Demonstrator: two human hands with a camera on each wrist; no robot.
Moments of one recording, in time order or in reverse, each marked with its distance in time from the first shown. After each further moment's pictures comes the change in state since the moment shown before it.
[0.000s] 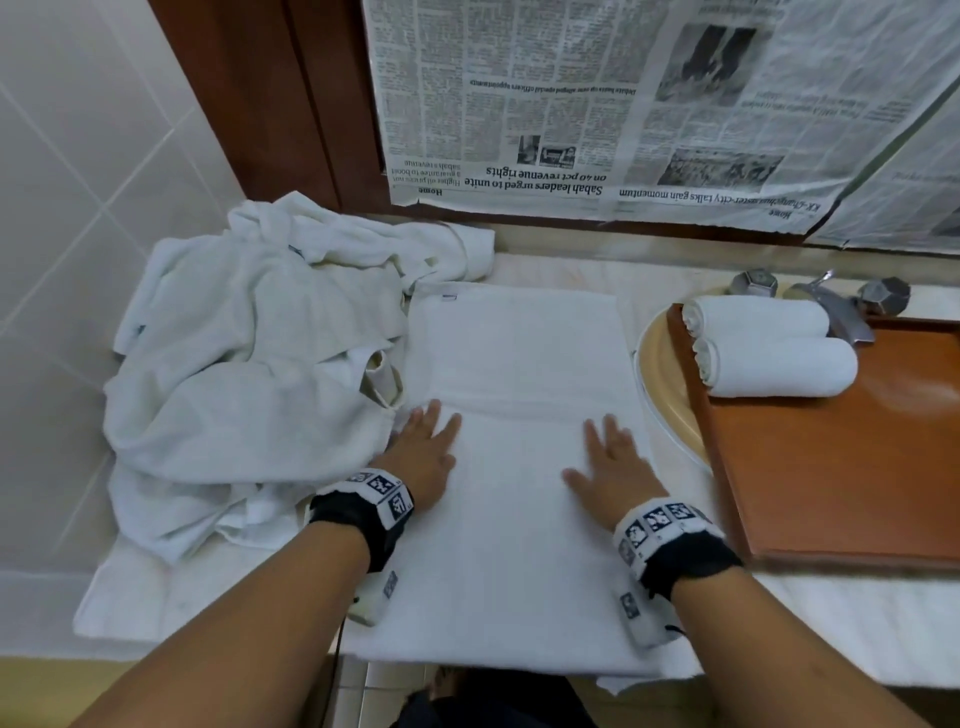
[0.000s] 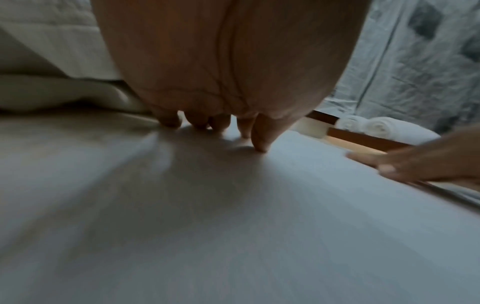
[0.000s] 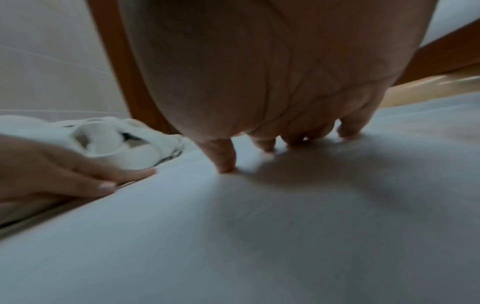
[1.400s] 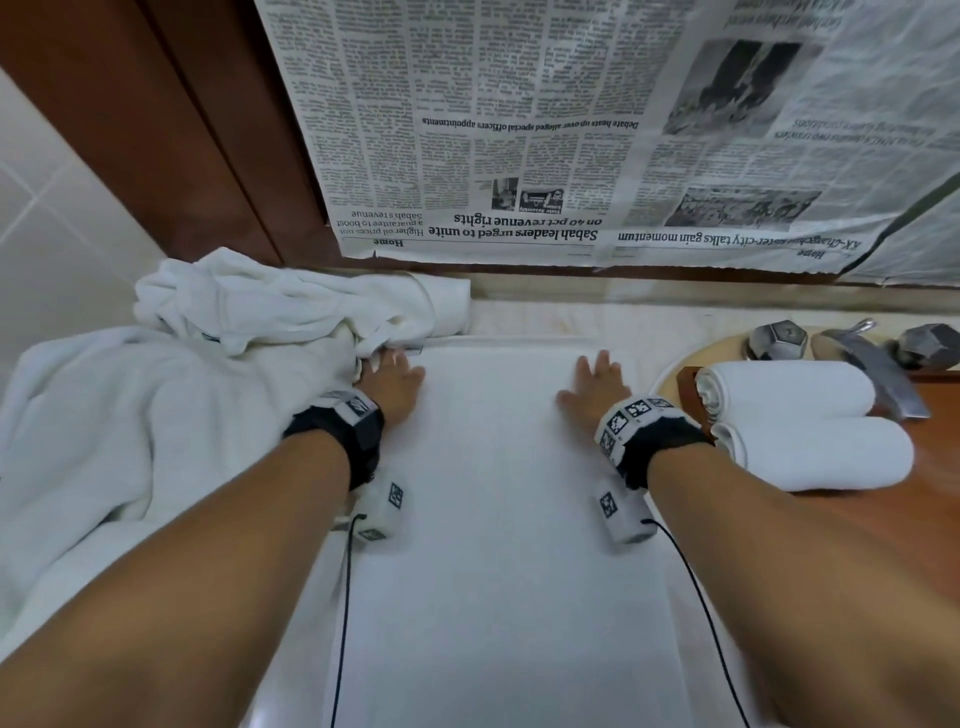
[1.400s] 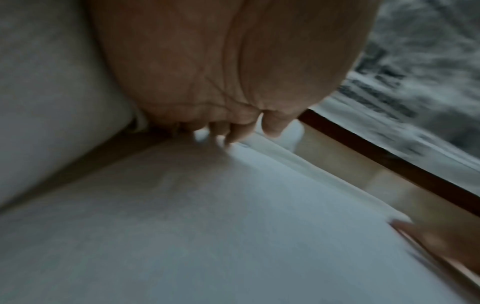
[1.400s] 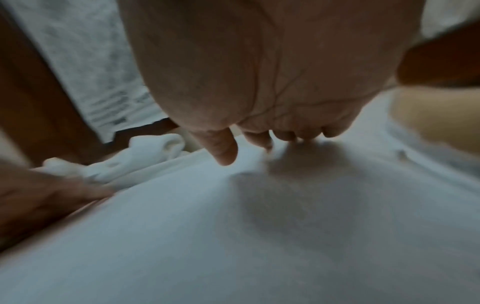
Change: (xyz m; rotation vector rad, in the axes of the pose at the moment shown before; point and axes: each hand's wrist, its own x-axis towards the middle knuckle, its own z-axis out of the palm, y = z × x) left_hand 0.175 -0.027 -0.139 -0.243 0.139 -0.200; right_hand 0.184 -0.017 -0.138 0.020 0.050 0.090
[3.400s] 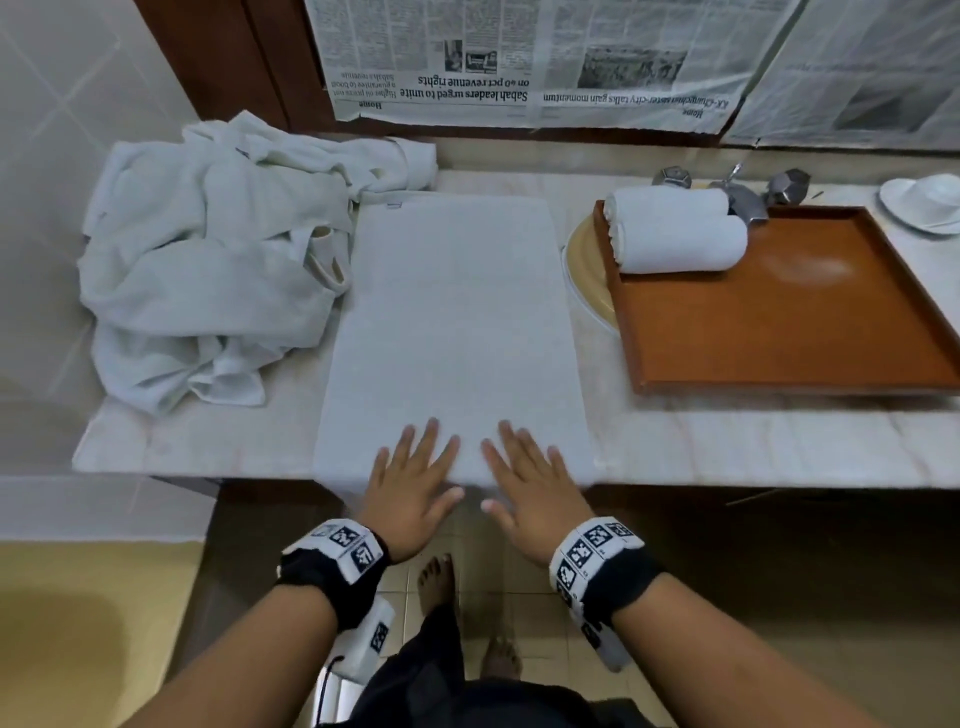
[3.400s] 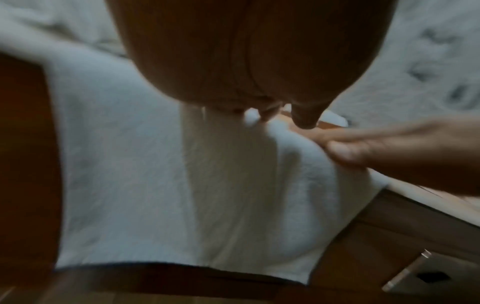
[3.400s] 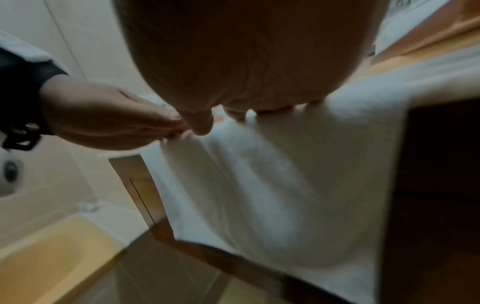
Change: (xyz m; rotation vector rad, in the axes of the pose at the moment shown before) left_hand -0.369 -0.034 0.266 0.167 0.023 0.385; right_hand -0.356 0.087 0.247 -0.082 0.050 -0.483
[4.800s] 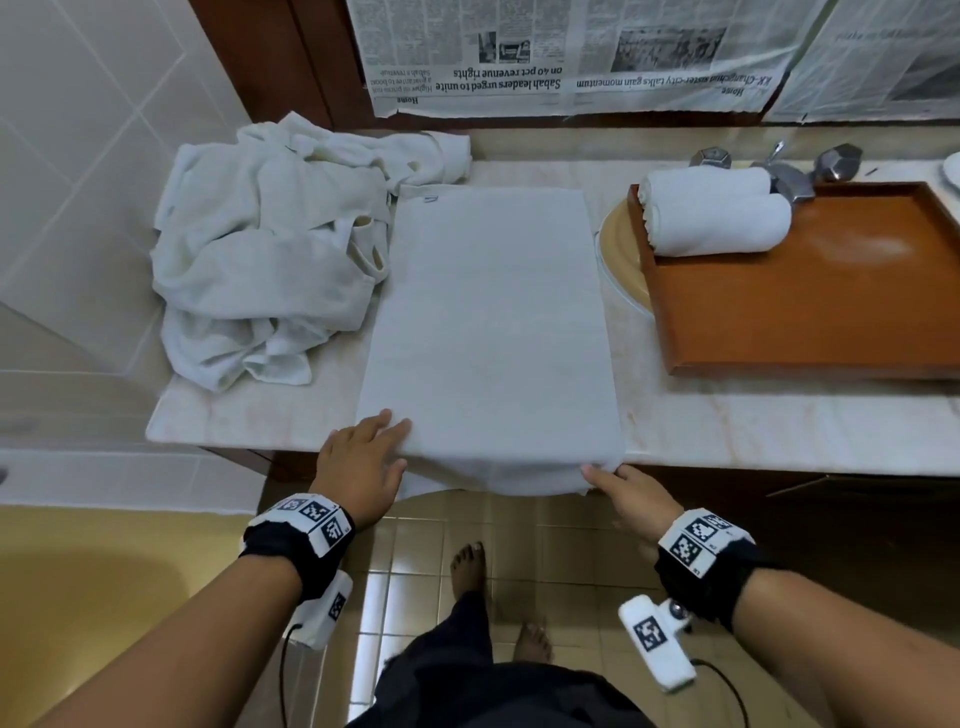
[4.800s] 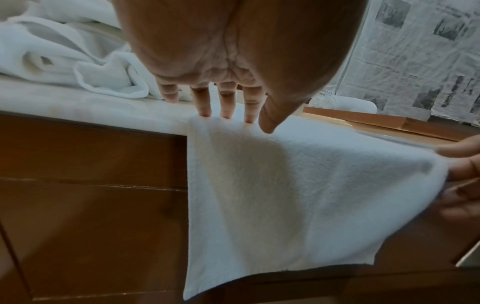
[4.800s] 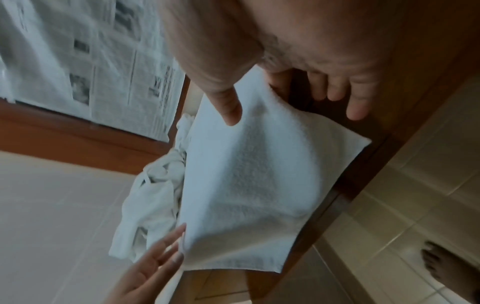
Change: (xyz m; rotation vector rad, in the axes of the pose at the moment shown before) left_hand -0.044 -0.058 -0.033 0.060 0.195 -0.203; right_hand -0.030 0.047 0.013 1.184 0.060 0.587
